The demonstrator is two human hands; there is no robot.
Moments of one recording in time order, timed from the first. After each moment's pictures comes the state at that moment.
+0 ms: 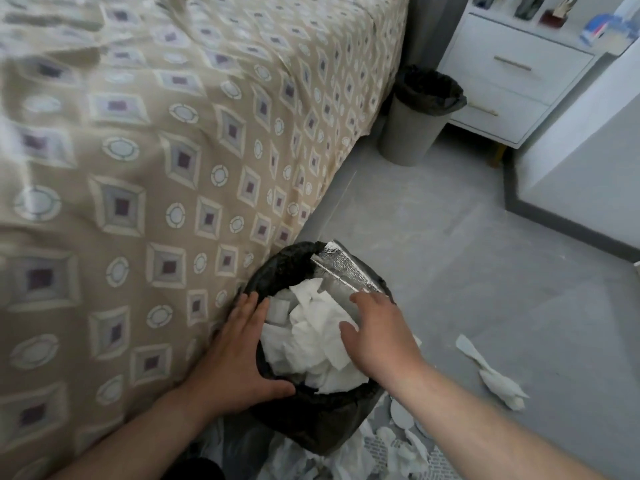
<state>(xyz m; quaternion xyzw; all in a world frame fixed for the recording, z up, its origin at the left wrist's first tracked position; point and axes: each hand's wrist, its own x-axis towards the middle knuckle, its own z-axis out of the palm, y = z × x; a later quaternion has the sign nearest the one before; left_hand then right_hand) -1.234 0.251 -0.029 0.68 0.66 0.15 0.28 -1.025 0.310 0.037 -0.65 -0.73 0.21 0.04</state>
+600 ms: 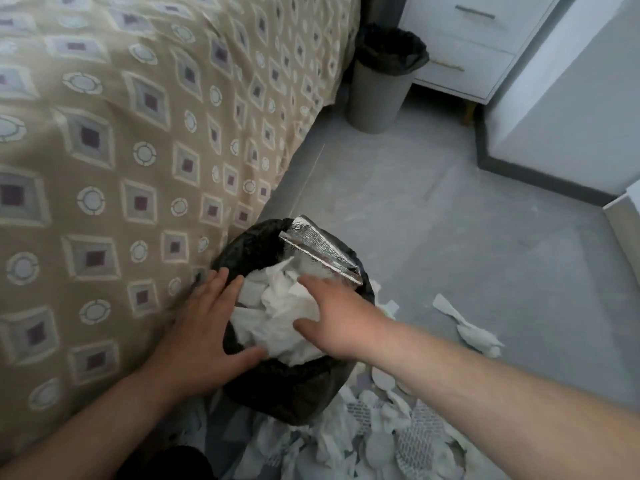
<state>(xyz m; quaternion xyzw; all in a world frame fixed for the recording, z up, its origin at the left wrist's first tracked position) -1.224 0.257 -0.007 0.72 0.63 0.13 0.24 -1.011 0.307 0.041 -0.56 -0.78 0.29 -0.04</state>
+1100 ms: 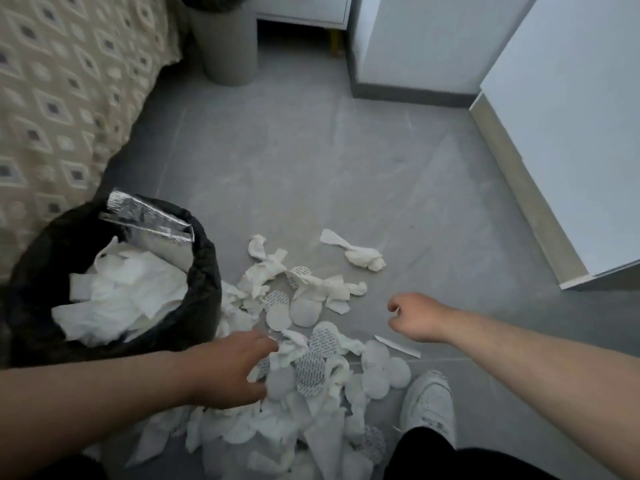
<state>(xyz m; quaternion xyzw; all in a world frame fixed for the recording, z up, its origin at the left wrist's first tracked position) -0.997 0.221 -0.016 0.85 0.34 -0.23 0.34 -0.684 0.189 -0.007 -0.74 -0.54 0.35 -0.17</state>
